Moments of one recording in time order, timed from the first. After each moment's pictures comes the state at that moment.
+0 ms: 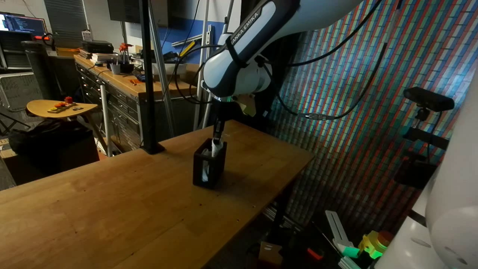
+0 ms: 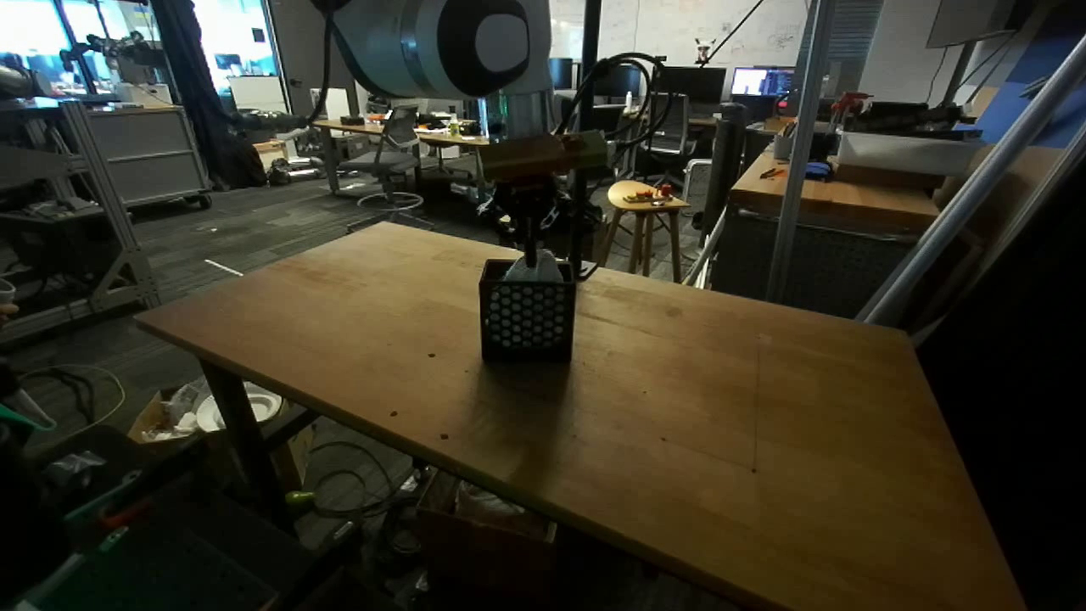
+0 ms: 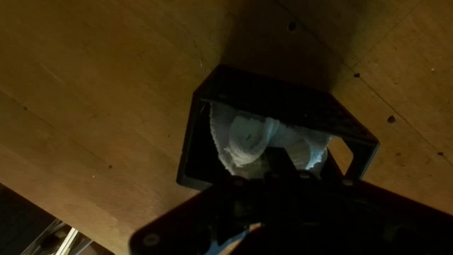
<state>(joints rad) -0.12 0.17 -0.03 -2.22 -0.04 2.54 -0.85</state>
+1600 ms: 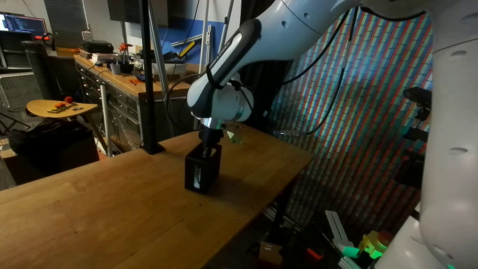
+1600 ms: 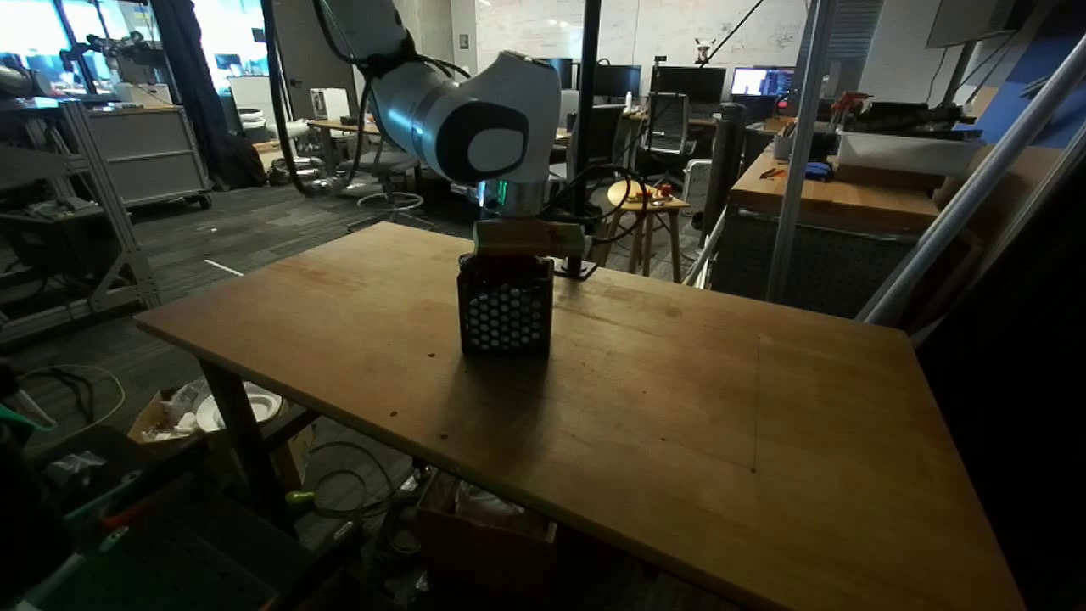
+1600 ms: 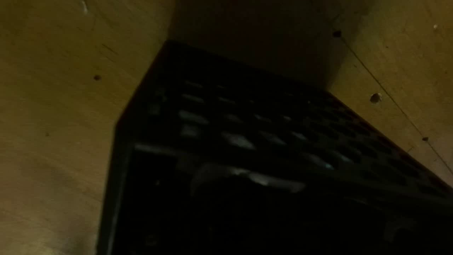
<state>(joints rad) -0.22 0.40 0.12 -2.15 0.27 2.59 -1.09</state>
